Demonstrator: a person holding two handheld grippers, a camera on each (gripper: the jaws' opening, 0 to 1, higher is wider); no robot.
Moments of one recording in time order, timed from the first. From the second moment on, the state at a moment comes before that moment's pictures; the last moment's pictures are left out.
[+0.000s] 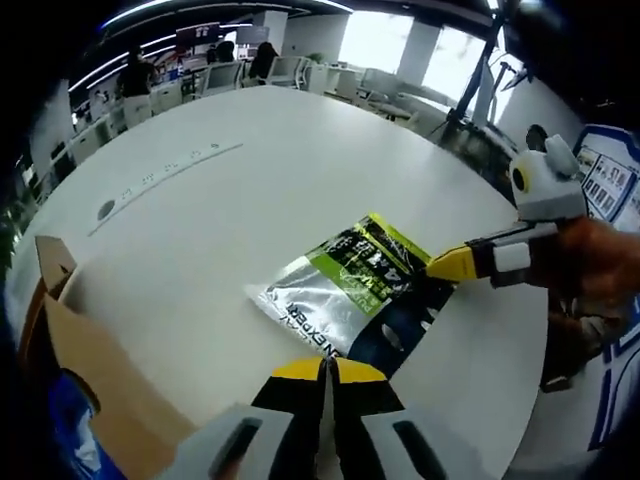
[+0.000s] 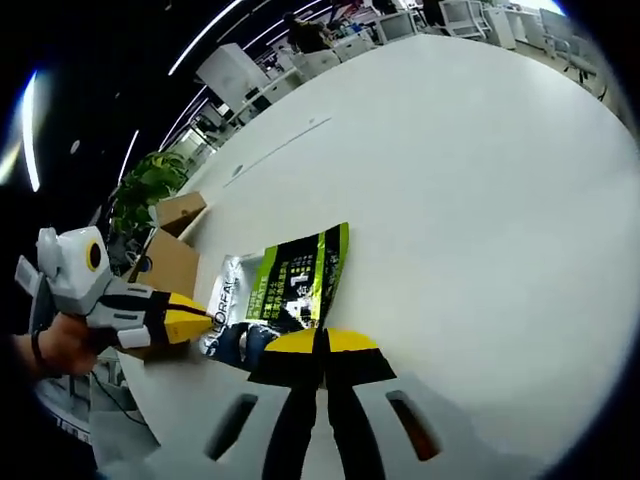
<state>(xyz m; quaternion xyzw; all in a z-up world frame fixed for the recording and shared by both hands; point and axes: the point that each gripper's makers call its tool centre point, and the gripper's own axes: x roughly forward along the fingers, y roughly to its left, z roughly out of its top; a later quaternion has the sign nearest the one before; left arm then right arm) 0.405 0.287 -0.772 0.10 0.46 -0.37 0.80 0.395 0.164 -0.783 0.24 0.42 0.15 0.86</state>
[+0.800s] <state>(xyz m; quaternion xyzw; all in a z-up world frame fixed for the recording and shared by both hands) 0.403 0.299 -0.771 0.15 0.44 -0.33 0.82 0.399 0.158 -0.779 0.22 0.41 0.14 0.87</state>
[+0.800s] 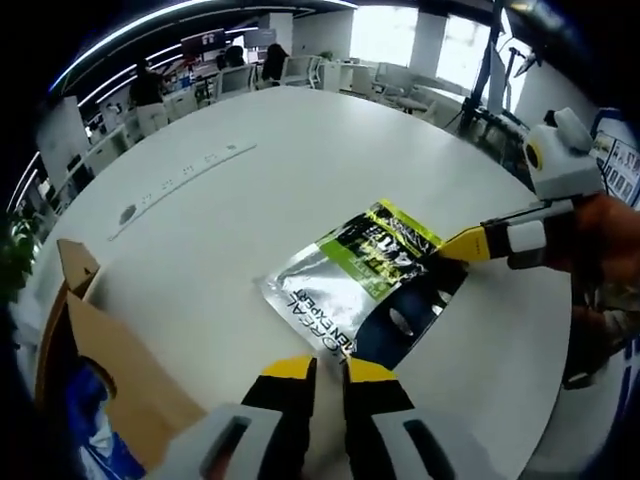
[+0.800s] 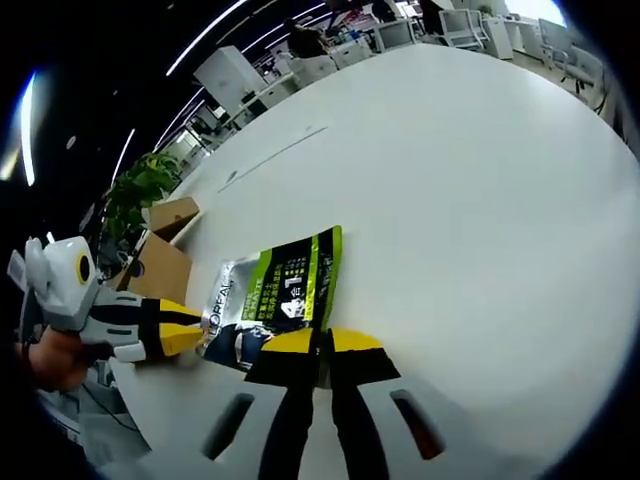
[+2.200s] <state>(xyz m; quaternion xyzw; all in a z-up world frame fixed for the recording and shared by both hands) 0.408 0.341 -0.681 0.07 0.35 -0.32 0.88 0.375 0.171 -0.715 0.19 0.37 0.14 0.90</state>
